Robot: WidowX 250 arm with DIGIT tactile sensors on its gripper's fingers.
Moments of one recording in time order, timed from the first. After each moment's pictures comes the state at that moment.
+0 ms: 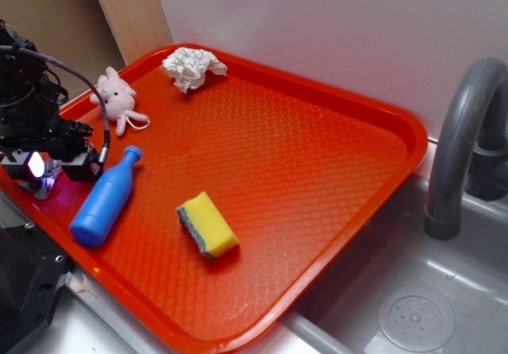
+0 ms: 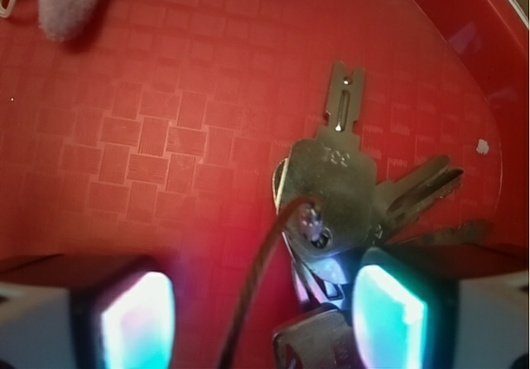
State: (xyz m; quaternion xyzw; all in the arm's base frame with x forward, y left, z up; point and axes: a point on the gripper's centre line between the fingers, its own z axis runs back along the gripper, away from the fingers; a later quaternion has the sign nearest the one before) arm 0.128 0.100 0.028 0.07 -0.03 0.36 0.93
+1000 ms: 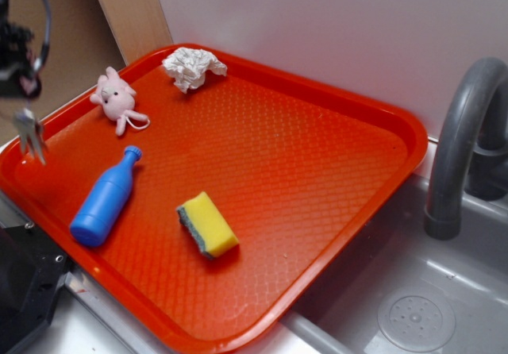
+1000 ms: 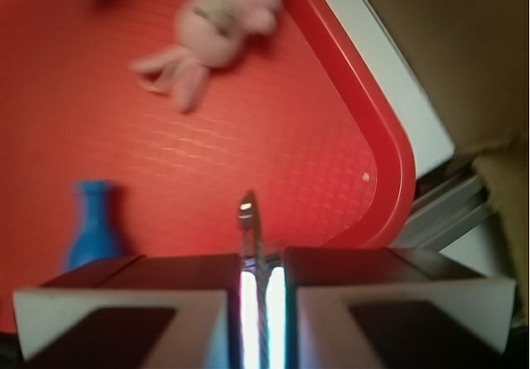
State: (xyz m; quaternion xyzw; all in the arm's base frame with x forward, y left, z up) arm 0.134 0.073 0.164 0.06 -0.06 0.24 0.97
